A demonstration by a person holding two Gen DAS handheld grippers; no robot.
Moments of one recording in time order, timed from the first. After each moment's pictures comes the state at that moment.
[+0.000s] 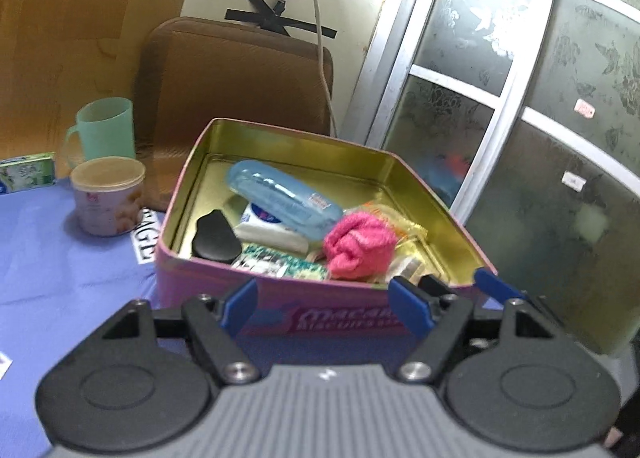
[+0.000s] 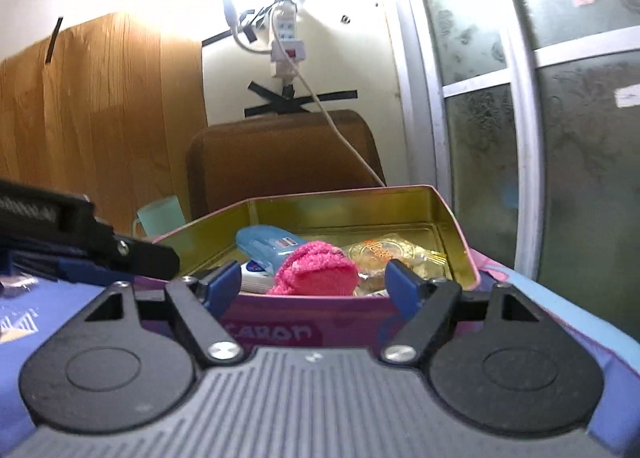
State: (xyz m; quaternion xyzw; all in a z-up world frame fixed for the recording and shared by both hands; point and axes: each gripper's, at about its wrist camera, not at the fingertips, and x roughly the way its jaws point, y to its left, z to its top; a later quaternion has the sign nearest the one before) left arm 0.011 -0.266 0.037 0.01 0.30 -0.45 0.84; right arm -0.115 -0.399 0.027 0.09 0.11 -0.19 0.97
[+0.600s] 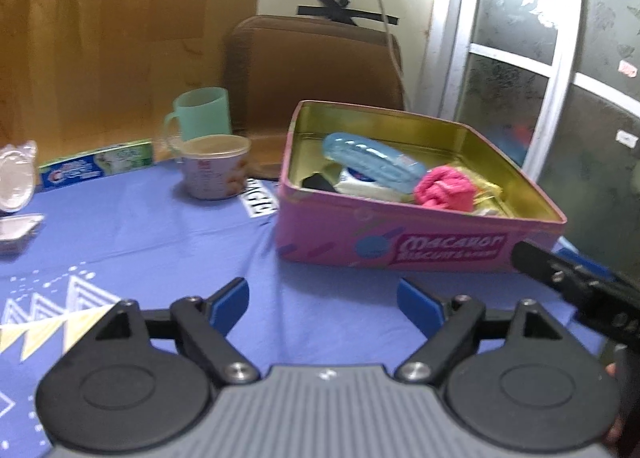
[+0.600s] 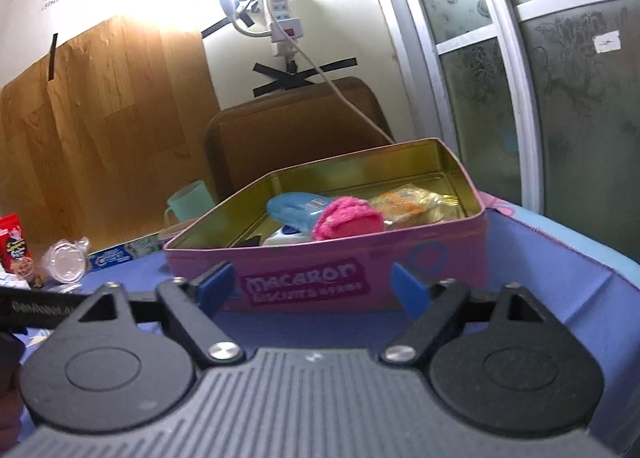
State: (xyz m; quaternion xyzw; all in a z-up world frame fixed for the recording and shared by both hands) left arm -0.015 -0.207 0.025 0.07 0.30 -0.34 0.89; right arm -0.124 -0.384 0.033 0.16 0.15 -0.16 0.96
